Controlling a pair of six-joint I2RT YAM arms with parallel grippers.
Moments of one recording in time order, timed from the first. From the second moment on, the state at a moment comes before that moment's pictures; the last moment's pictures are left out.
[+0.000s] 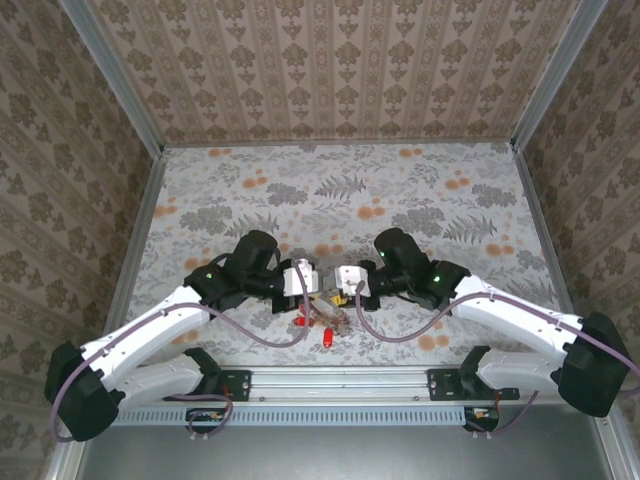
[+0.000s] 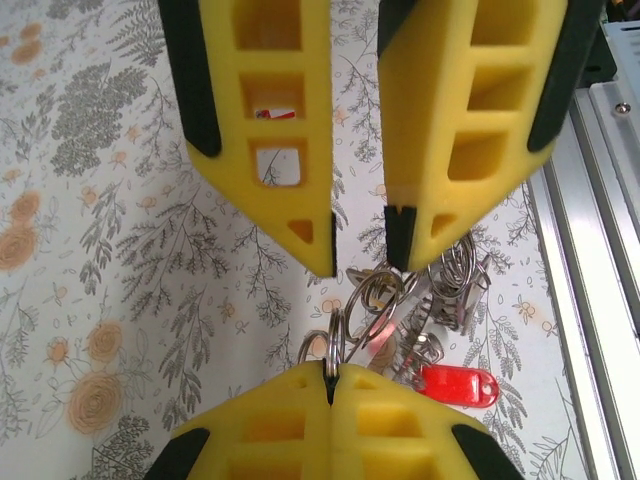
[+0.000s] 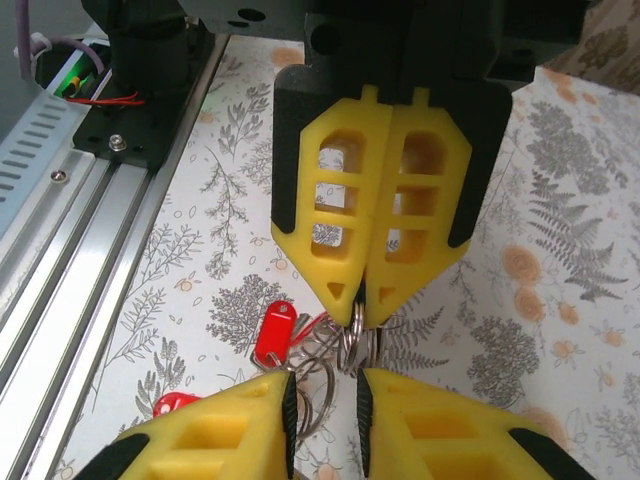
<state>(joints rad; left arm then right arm) -0.81 1.02 0.75 -0.48 0.53 0.64 0.79 1.17 0.79 -0.26 -0.53 -0.69</state>
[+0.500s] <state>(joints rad) -0.81 1.04 0.78 -0.49 0.58 0.62 0.79 1.21 0.79 -0.18 -0.53 -0.60</state>
